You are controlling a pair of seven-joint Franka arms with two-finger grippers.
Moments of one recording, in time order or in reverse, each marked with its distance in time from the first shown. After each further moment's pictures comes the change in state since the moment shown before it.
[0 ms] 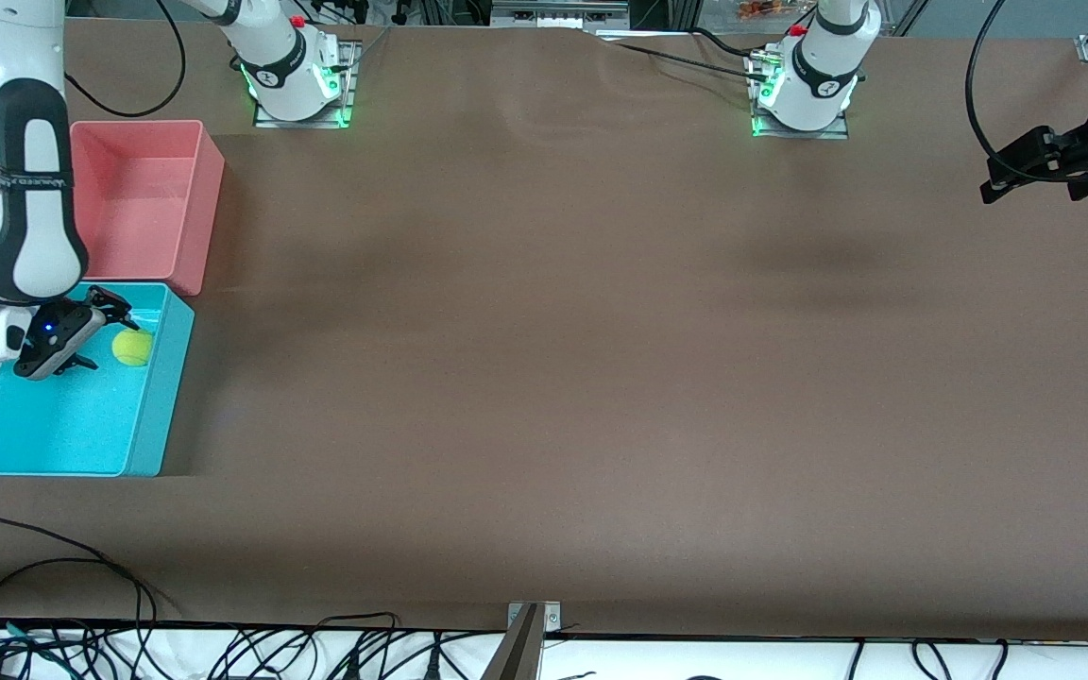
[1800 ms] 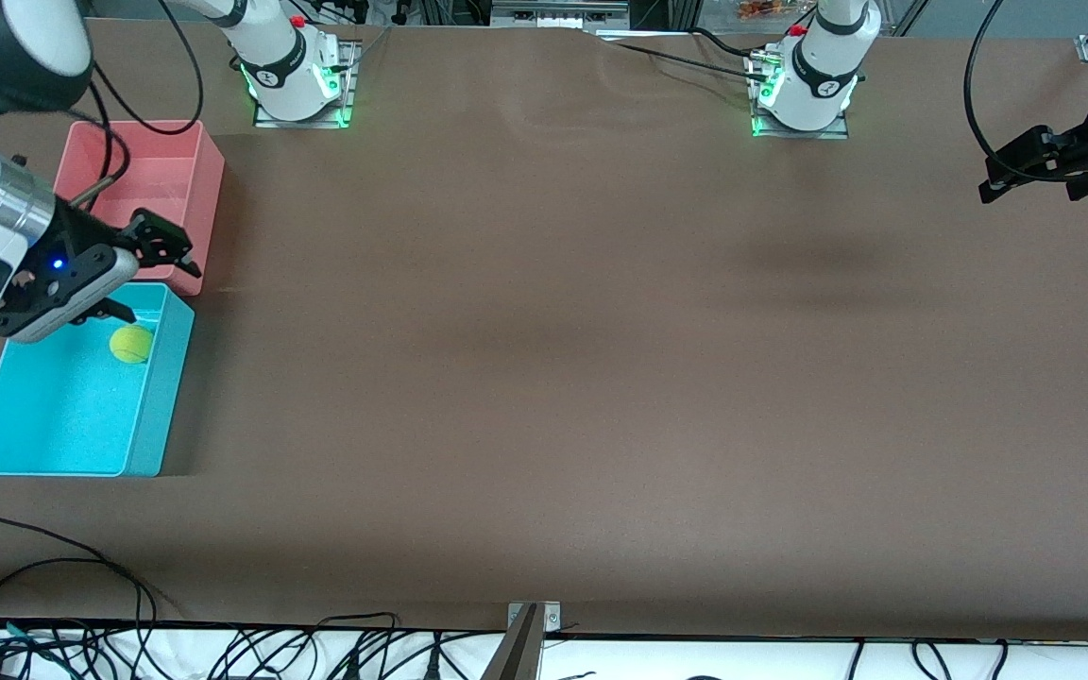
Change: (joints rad) left arm -0.003 0.000 -0.001 0.001 0.000 0.000 0.000; right arm 0.159 -0.343 0.273 0.403 -0.344 -0.540 1.004
